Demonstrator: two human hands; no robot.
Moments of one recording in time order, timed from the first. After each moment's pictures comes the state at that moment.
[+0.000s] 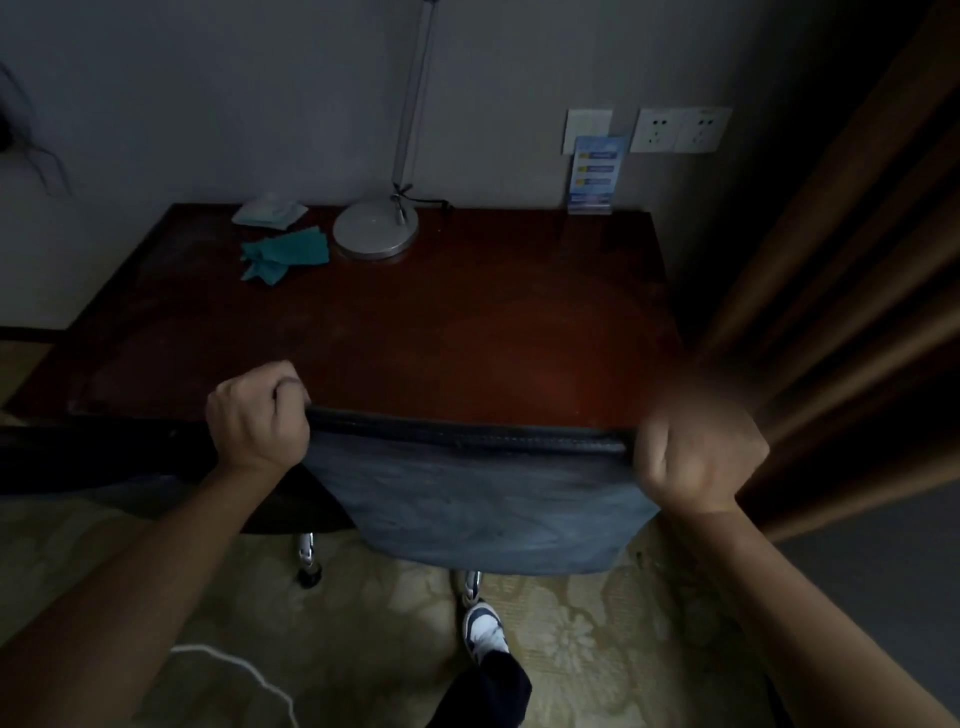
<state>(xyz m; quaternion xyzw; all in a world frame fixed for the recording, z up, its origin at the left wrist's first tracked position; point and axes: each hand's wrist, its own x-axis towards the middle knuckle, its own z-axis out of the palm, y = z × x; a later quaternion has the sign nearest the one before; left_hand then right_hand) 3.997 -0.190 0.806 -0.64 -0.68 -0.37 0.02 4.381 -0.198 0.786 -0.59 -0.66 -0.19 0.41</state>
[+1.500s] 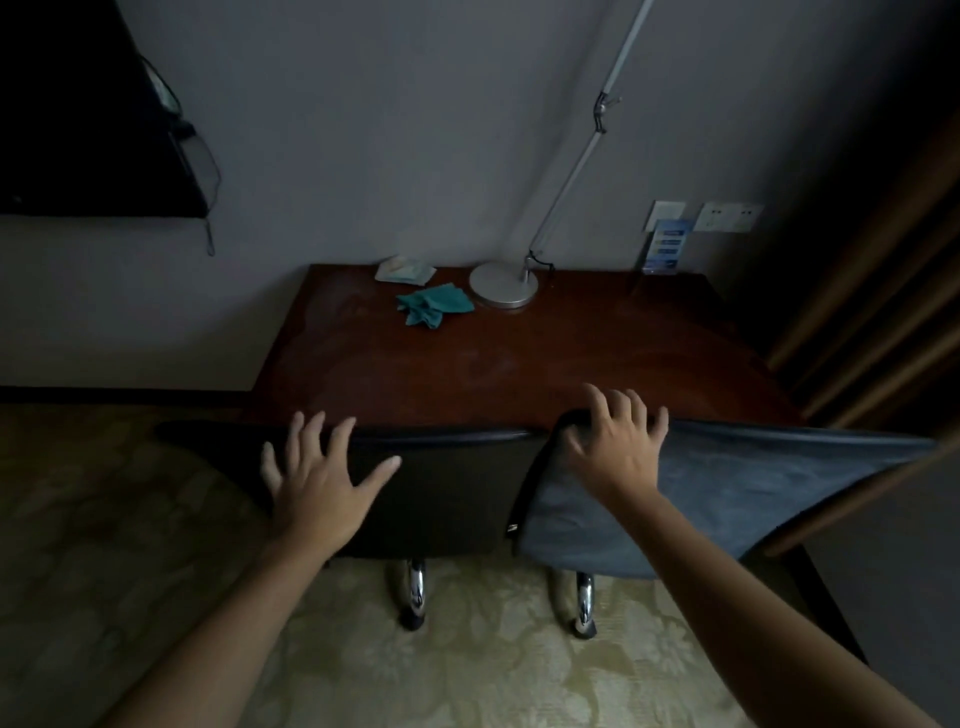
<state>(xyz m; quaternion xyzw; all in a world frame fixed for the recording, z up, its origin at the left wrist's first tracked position) 3.628 -0.319 0.813 -0.65 -0.75 -0.13 -0.02 3.946 -0.296 0.837 -0.76 -0.64 0.00 0.13</state>
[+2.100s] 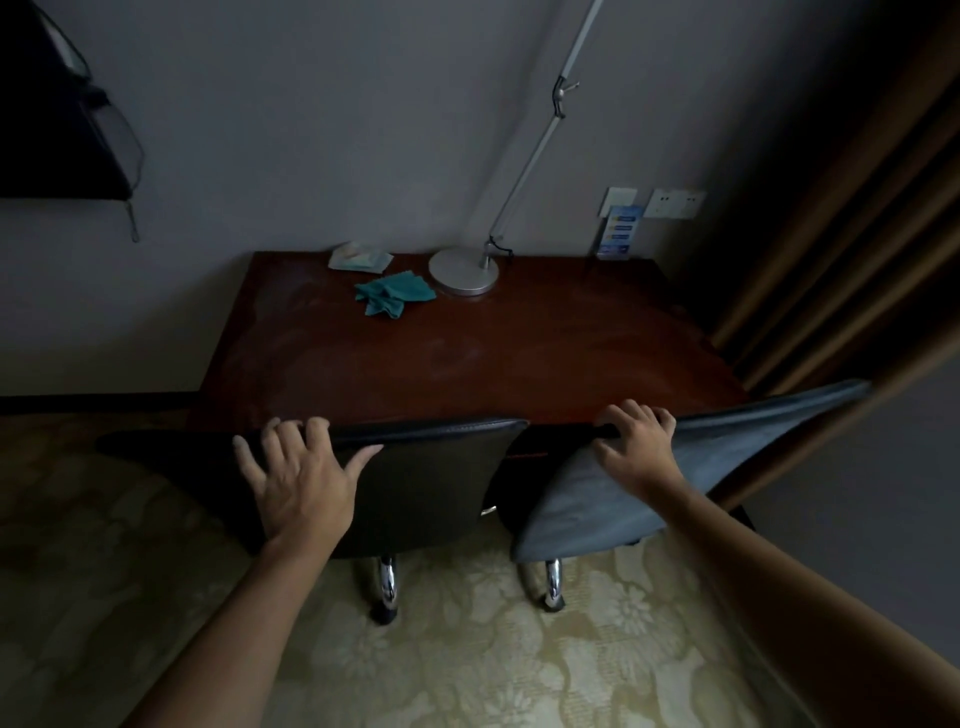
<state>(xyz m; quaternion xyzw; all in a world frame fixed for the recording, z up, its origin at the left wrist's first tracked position) 3.634 -0.307 0.809 -0.66 -0.74 -0.11 0.06 4.006 -0.310 0.818 -0.72 -0.67 0.03 0.16</state>
